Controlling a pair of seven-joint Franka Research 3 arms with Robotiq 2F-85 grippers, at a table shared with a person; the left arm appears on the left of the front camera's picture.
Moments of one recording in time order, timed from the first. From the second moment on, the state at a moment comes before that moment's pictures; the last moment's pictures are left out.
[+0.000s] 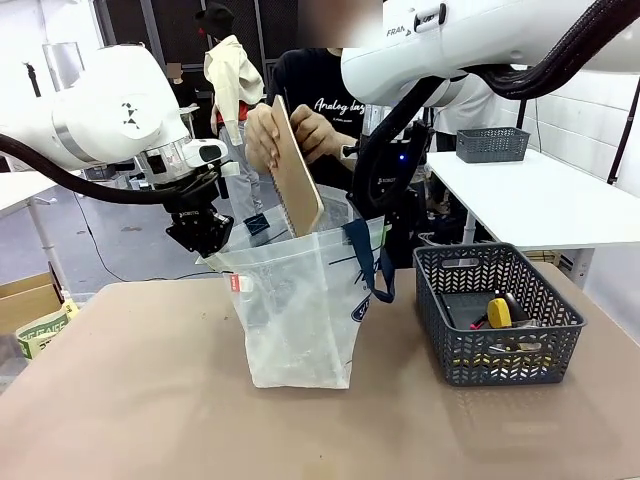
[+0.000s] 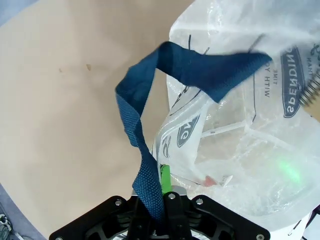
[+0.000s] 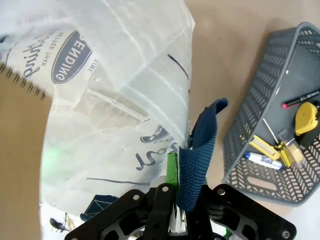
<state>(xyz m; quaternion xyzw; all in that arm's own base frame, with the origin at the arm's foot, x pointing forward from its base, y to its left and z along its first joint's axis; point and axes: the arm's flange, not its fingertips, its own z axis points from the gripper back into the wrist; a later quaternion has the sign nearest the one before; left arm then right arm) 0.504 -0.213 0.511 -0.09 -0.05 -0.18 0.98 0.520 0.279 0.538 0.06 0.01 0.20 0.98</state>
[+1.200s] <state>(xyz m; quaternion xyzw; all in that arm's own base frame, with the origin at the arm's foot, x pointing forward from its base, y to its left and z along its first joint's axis) 0.504 -0.214 0.511 -0.09 -0.05 -0.18 0.98 0.519 0.279 0.538 0.06 0.01 0.20 0.98</state>
